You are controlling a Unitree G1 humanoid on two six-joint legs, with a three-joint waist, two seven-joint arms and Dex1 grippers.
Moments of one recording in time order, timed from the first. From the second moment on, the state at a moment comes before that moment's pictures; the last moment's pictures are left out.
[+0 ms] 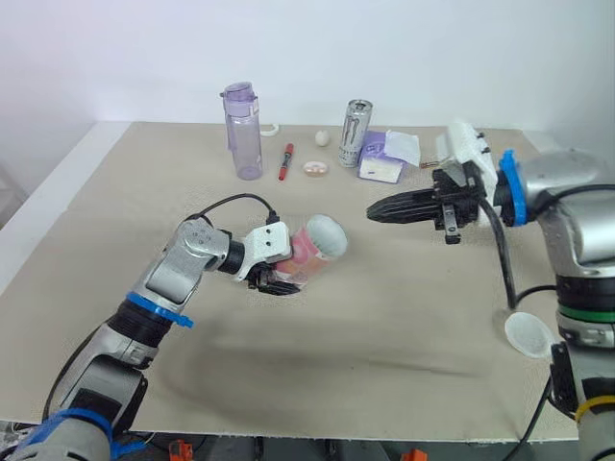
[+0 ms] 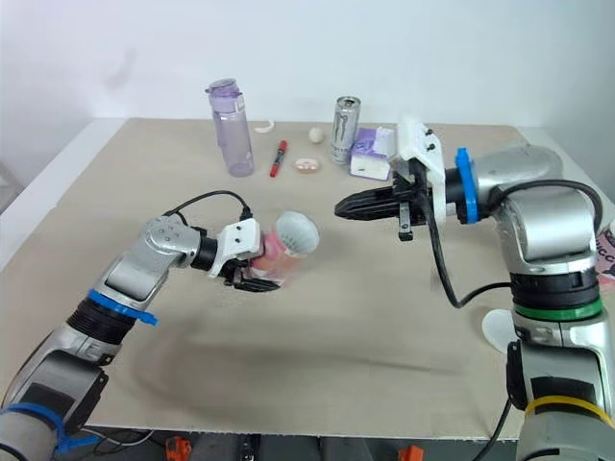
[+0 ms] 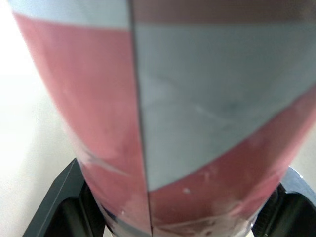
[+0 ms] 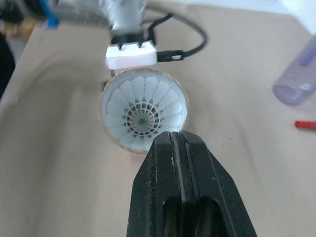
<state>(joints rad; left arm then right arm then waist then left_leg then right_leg) -0.72 0.48 -0.34 0.15 -0.03 0.36 -1.19 -0.84 -0.81 -0.01 -0.09 0.37 0.71 1.39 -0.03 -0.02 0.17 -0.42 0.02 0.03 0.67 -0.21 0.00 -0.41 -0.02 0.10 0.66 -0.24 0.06</state>
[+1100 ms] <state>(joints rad) -0.44 0.18 -0.33 0.24 -0.18 -0.04 -1.11 -0.26 -1.19 -0.16 0.24 0.20 0.43 1.24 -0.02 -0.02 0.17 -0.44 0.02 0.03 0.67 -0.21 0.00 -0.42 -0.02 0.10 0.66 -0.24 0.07</state>
